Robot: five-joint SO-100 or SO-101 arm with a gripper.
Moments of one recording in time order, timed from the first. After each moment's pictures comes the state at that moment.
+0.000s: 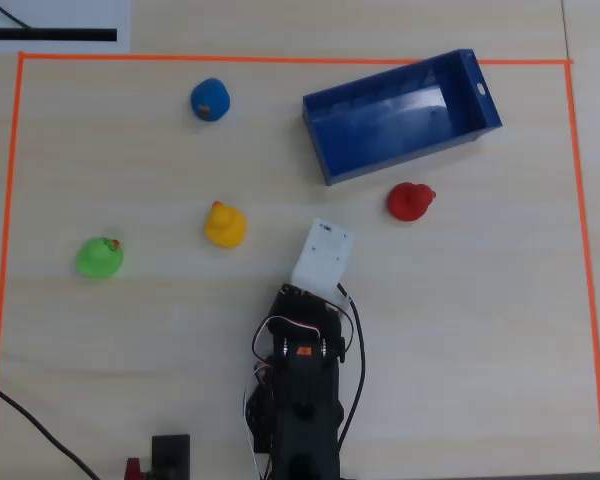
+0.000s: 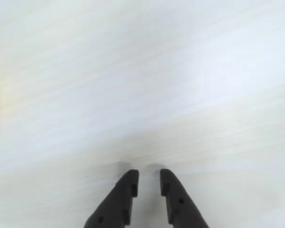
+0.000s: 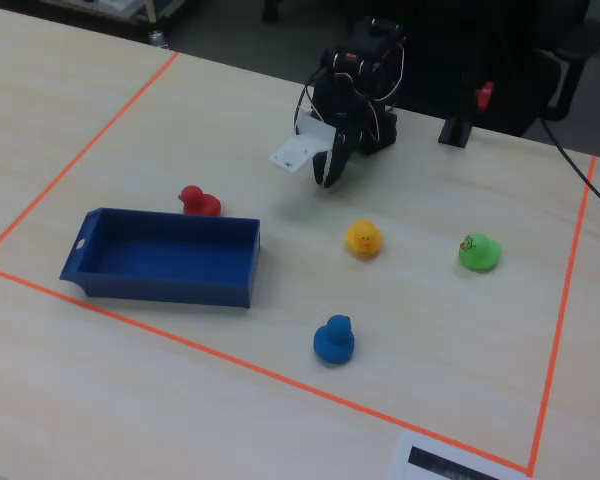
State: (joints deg) arm 6.4 189.8 178.6 73.1 -67.0
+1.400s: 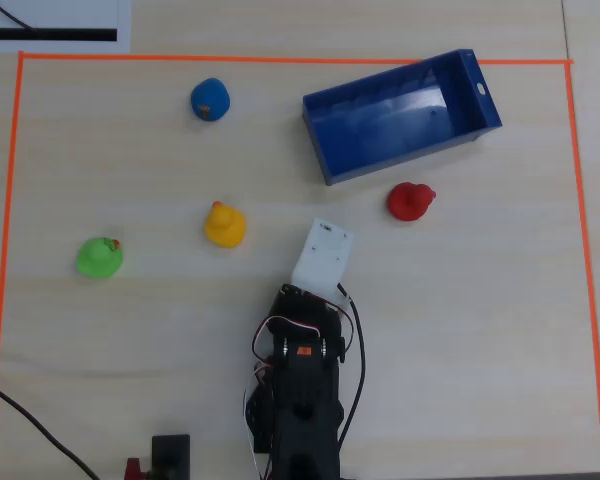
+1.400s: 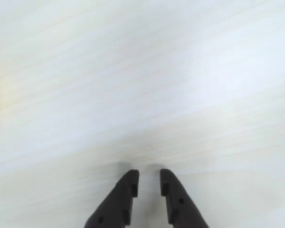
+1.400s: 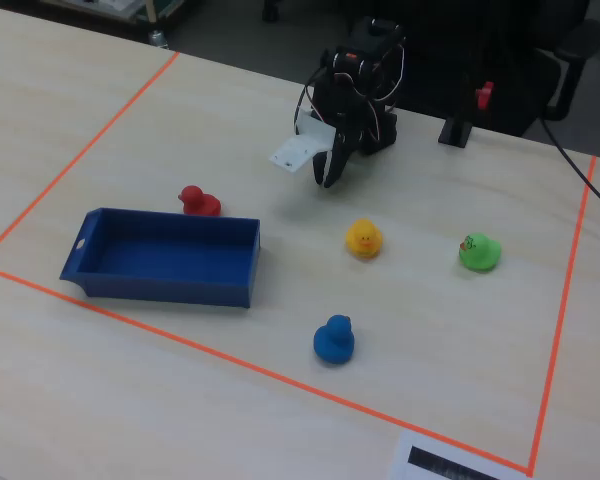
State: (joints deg) arm 6.4 189.8 178.6 73.1 -67.0
